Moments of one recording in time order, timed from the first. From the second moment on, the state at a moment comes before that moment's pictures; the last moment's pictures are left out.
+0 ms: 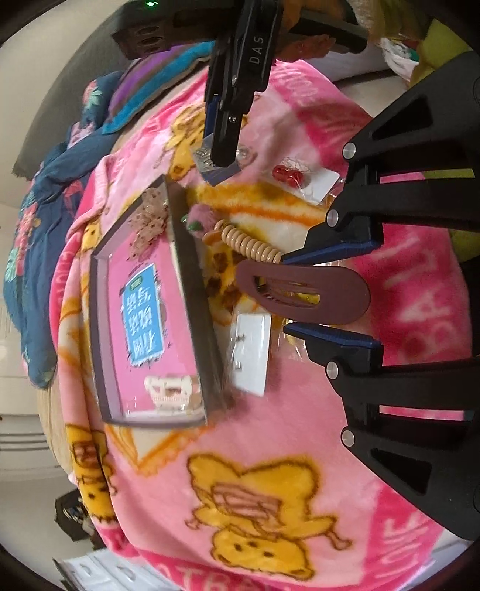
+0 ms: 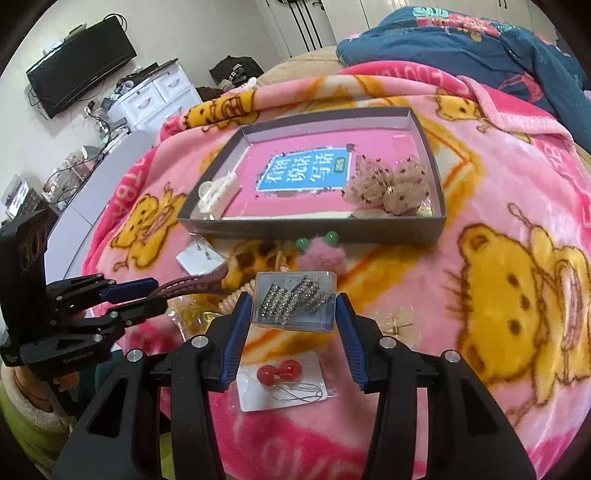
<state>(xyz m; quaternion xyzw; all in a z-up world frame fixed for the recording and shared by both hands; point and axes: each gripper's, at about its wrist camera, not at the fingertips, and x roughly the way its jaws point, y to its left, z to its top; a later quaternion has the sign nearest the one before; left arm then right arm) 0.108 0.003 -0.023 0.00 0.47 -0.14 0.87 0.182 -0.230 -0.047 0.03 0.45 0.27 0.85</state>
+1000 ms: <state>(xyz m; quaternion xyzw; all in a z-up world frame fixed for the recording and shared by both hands) 0.179 0.023 0.046 -0.04 0.44 -0.11 0.89 0.221 -0.230 -0.007 0.05 0.41 0.28 0.87</state>
